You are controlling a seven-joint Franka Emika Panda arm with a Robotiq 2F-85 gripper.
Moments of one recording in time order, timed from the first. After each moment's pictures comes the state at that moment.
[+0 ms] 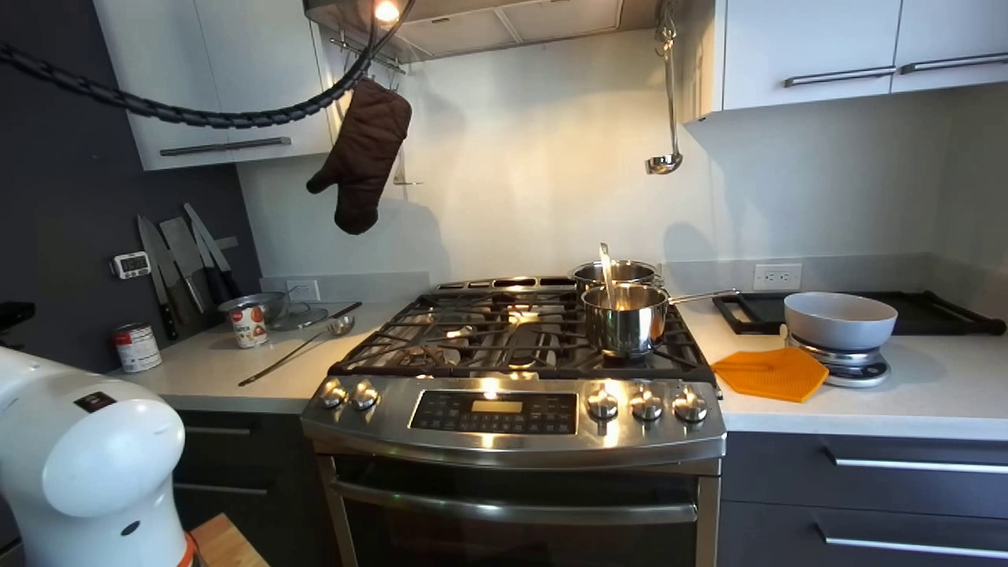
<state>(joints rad) 0.23 -0.79 -0.33 -1.84 0.45 2.00 -0.45</state>
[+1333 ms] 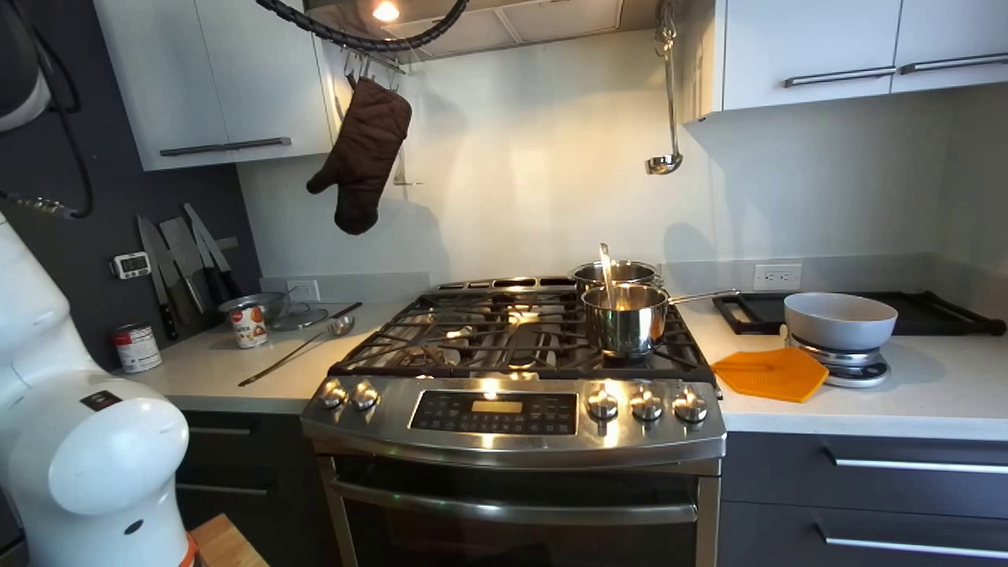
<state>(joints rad) 0.22 -0.25 -0.40 -1.27 0.75 2.16 -0.51</state>
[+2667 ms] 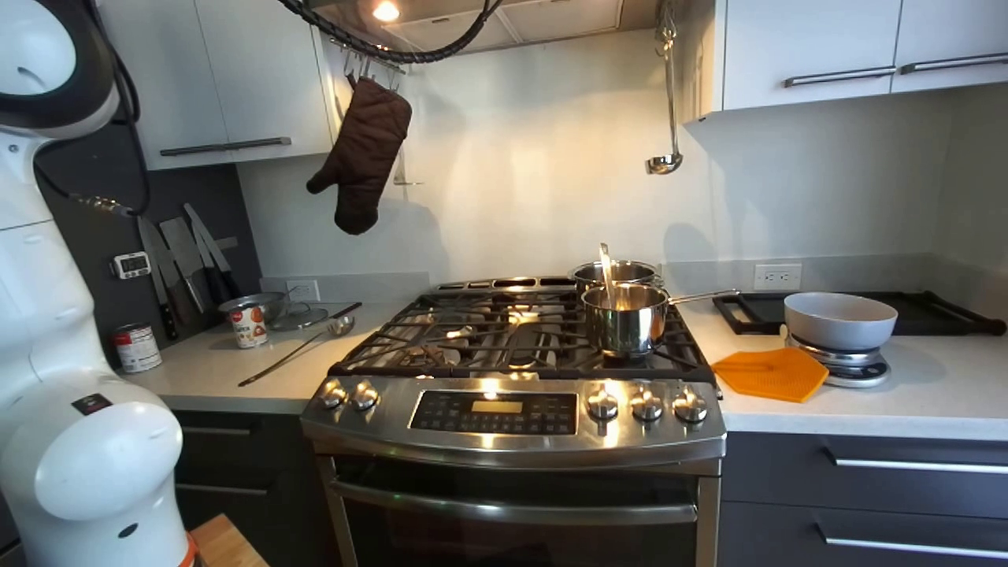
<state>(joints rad) 0.17 -0.12 -0.35 -1.18 0.84 2.17 -0.56</state>
